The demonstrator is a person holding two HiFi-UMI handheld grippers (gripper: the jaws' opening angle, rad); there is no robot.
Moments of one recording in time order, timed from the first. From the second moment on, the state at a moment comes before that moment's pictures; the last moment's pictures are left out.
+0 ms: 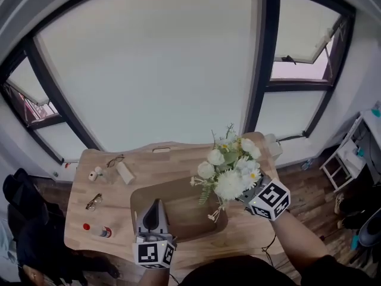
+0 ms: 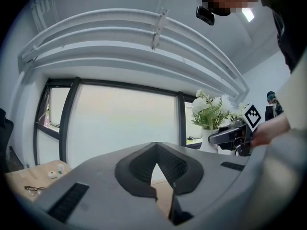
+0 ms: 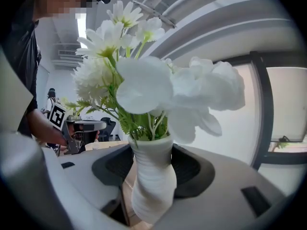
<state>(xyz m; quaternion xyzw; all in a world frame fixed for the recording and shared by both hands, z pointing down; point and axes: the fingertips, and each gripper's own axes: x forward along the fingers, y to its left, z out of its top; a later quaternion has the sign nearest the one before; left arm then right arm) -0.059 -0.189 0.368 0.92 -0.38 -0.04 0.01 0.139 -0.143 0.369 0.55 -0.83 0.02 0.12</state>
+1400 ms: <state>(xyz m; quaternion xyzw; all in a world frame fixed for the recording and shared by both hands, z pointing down) 0.068 -0.183 0.402 0.96 -0.28 -0.01 0.00 0.255 -0.087 0.465 0.66 -0.74 0.07 0.11</state>
